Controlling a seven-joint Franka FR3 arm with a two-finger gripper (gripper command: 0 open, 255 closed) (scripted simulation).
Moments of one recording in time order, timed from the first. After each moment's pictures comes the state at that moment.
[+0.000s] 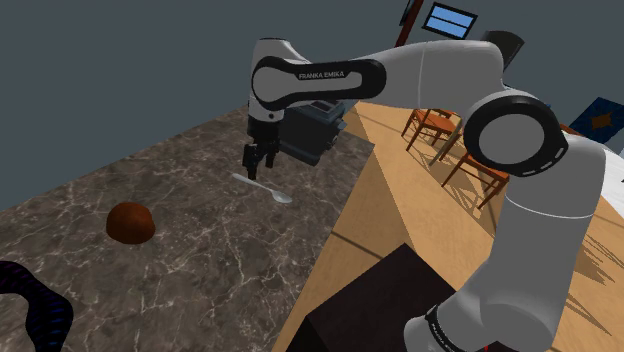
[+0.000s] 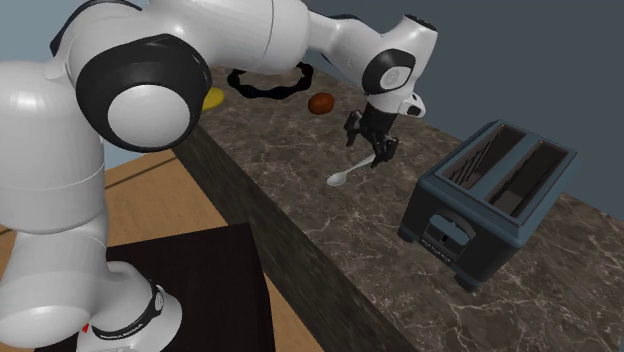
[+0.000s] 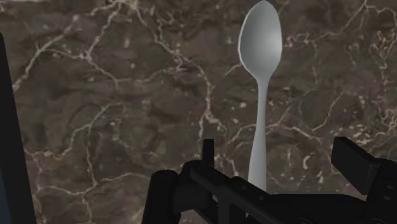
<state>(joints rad) 0.17 0.43 0.19 -1.56 0.05 1.83 -0.16</state>
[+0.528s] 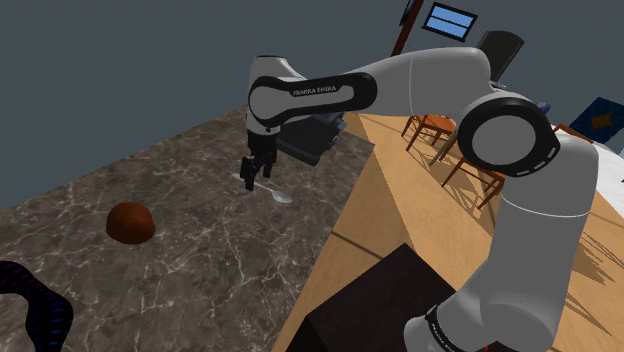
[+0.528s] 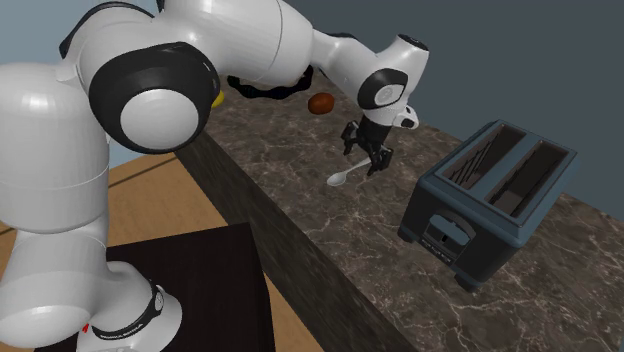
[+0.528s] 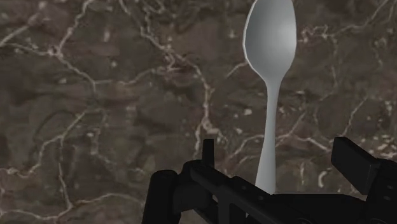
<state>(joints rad) 0.18 0.46 0.19 -1.62 0.05 1.91 -0.16</state>
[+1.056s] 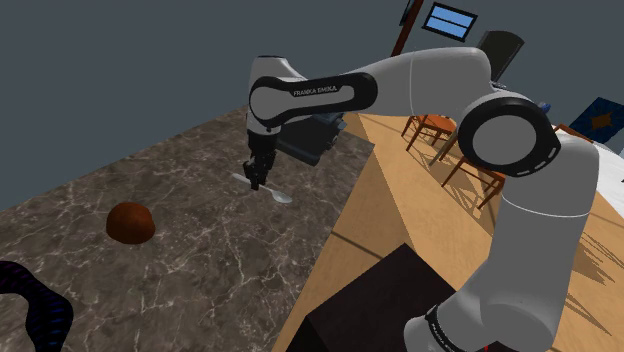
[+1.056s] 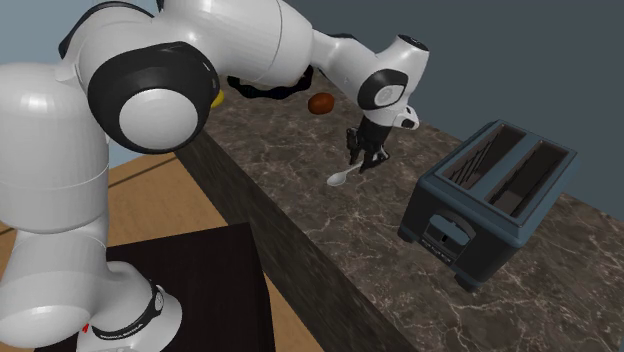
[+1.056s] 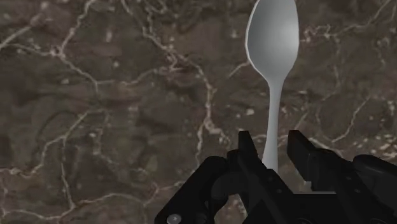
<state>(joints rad) 0.18 0.46 0.19 -1.62 0.05 1.91 -0.16</state>
